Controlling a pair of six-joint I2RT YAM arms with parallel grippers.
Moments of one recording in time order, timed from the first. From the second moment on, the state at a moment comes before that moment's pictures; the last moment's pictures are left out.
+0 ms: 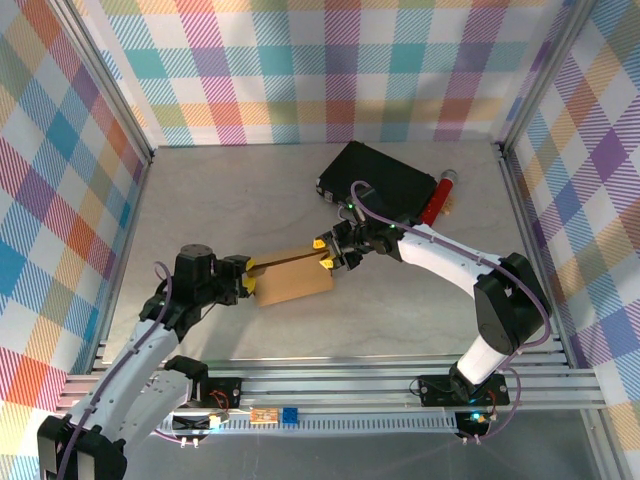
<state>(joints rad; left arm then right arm) -0.29 0.76 0.53 -0.42 0.27 -1.78 0.66 1.63 1.16 -0.39 -0.51 1.72</state>
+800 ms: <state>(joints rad) -0.29 0.69 0.47 -0.41 0.31 -1.78 0.66 1.59 1.11 -0.42 -0.52 1.60</state>
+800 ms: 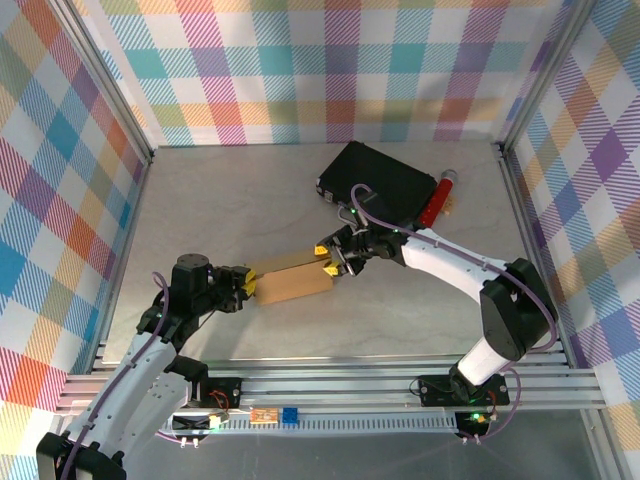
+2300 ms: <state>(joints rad) -0.29 0.69 0.45 -0.39 0.31 -1.75 0.63 1.50 1.05 -0.50 -0.53 1.43</state>
